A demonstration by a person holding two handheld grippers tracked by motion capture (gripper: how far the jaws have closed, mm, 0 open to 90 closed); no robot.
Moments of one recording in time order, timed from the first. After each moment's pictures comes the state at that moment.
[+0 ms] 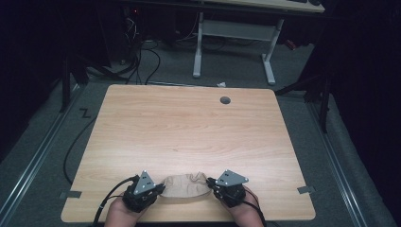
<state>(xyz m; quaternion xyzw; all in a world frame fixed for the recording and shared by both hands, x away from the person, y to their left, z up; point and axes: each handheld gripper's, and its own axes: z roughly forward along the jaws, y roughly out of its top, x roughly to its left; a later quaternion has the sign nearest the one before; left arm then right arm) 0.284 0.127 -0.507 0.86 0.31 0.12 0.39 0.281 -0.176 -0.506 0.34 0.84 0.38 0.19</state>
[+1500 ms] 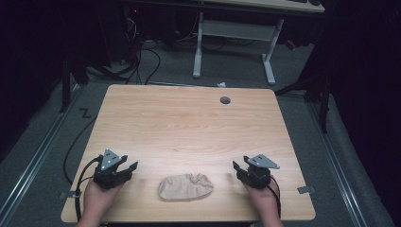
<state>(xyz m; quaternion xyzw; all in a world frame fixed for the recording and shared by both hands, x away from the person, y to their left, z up) 0.338 0.206 -0.496 0.78 0.43 0.22 0.39 0.321 -0.262 -0.513 0.49 0.73 0.38 0.27</state>
